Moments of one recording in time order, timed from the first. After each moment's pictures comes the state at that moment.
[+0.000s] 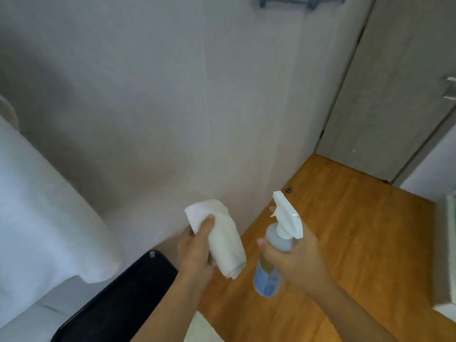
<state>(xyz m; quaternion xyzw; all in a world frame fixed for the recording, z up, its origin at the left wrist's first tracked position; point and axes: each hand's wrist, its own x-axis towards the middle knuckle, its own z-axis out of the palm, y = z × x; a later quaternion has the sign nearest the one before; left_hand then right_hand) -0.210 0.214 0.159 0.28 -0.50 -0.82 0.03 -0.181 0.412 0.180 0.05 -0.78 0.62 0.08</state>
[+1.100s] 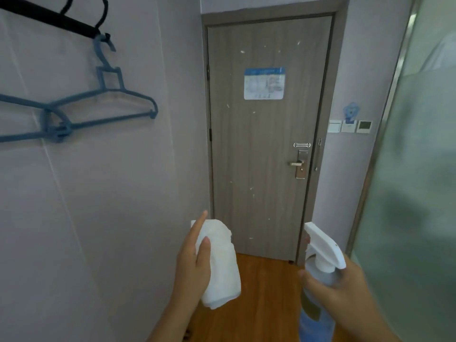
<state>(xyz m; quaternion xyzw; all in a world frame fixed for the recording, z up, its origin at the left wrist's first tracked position) -0.759 0.840 0.268 -0.23 -0.74 -0.63 0.07 -0.586 1.058 0.269 -0.16 -0.78 0.50 0.35</state>
